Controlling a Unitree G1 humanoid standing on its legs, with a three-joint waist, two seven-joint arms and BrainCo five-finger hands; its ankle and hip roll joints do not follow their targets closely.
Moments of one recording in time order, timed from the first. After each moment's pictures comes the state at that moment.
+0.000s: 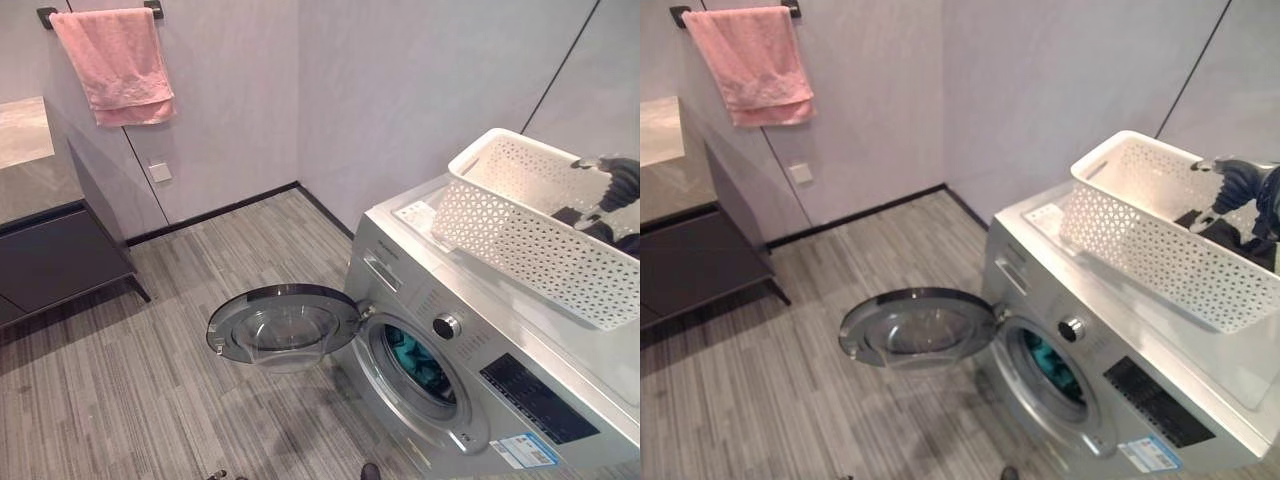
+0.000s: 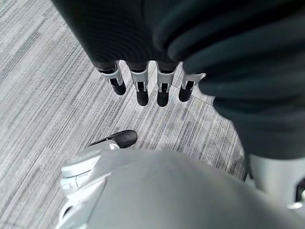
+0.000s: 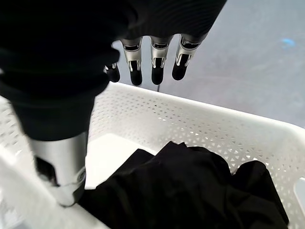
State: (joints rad) left arm 0.04 0.24 -0.31 1.30 0.12 -0.13 0.05; right arm -1.22 -1.37 1.08 0.80 0.00 -0.07 0.31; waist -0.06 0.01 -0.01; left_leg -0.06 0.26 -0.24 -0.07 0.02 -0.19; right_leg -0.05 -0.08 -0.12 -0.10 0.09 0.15
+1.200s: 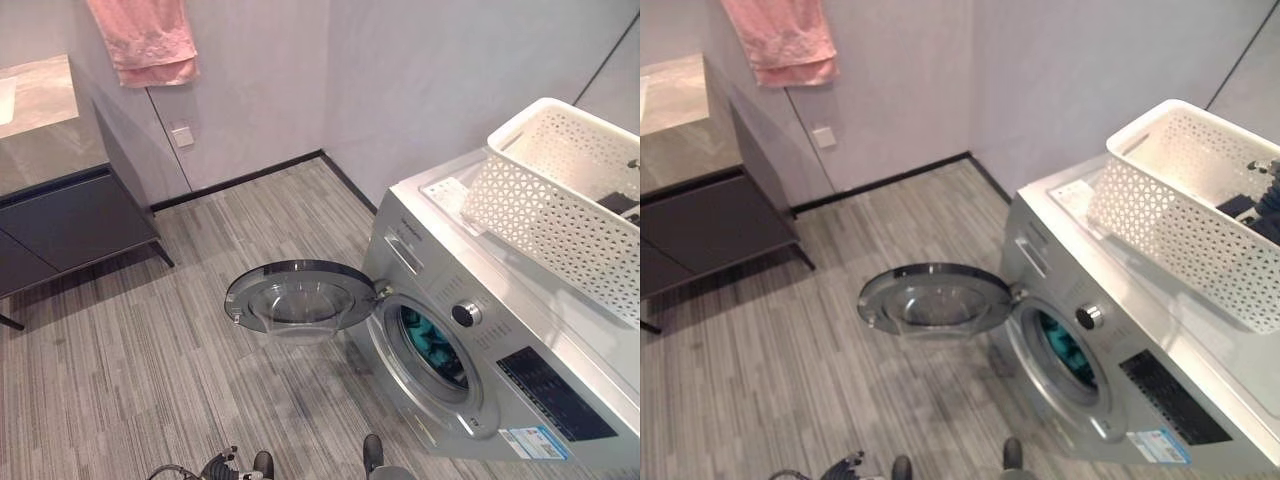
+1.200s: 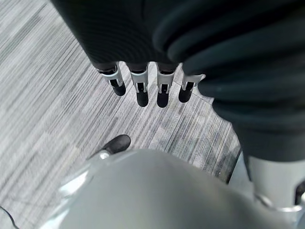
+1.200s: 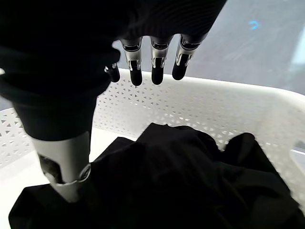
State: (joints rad) left arm 0.11 0.32 -0.38 1.03 0.04 -0.13 -0.02; right arm -1.13 -1.30 0.88 1.01 -0.09 -0.07 0.29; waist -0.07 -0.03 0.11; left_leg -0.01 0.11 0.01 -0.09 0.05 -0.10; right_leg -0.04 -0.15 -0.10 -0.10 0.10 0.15
